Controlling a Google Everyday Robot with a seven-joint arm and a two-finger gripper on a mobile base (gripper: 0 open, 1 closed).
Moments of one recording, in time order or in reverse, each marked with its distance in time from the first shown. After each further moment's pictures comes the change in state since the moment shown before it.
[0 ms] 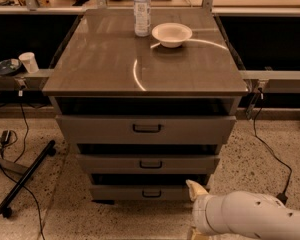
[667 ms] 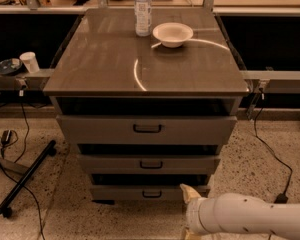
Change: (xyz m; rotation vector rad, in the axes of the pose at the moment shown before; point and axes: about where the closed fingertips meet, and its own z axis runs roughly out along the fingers) arm 0.010 0.005 0.047 -0.031 -0.040 0.015
